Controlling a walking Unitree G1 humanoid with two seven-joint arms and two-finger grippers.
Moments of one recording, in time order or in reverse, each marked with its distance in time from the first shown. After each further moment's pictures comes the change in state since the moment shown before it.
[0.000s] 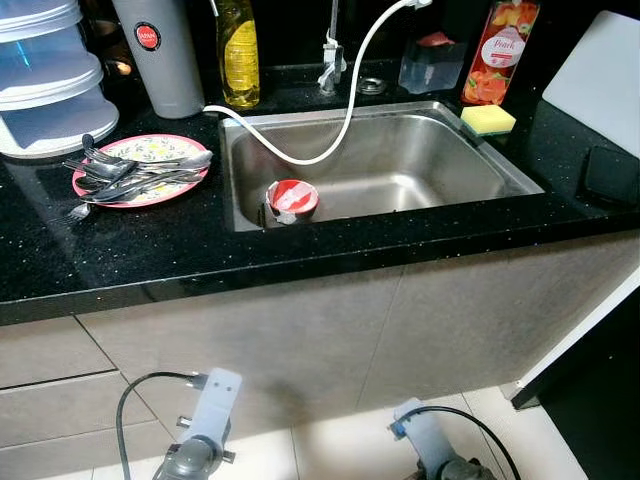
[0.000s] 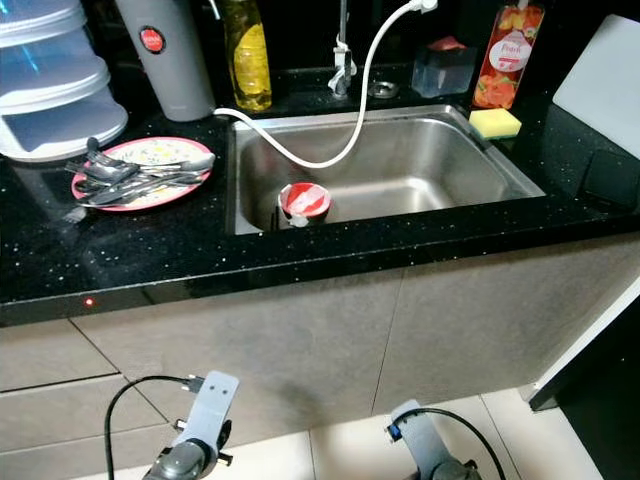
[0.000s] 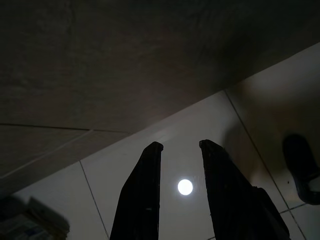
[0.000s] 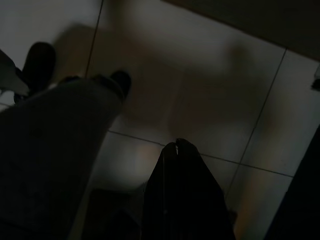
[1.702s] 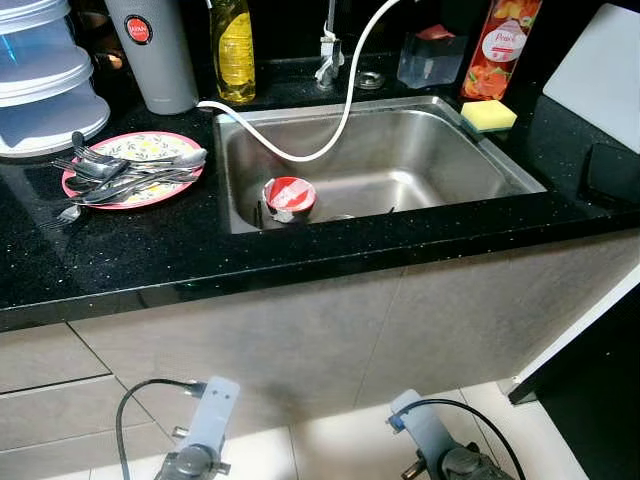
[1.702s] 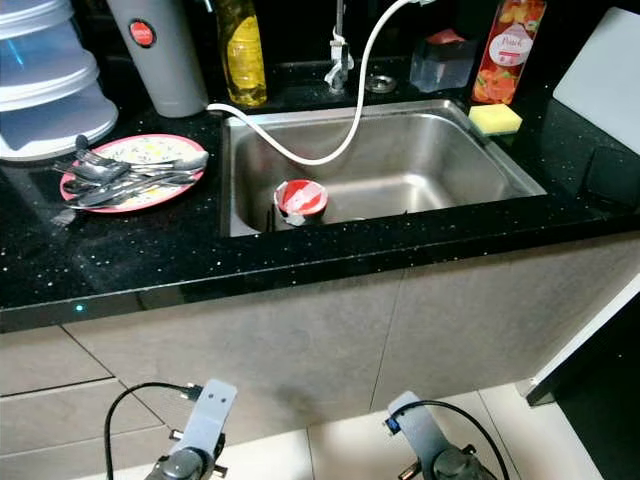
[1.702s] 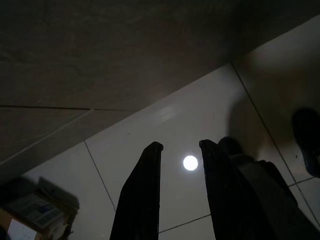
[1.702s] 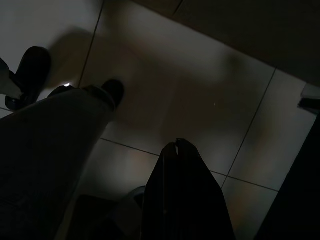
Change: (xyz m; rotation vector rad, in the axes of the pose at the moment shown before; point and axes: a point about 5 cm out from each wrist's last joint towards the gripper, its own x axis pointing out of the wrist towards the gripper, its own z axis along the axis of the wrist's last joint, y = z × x) left arm -0.002 0.002 -0.014 0.035 0.095 0.010; right arm 0.000 -0.008 0.015 -0.064 -0.048 0.002
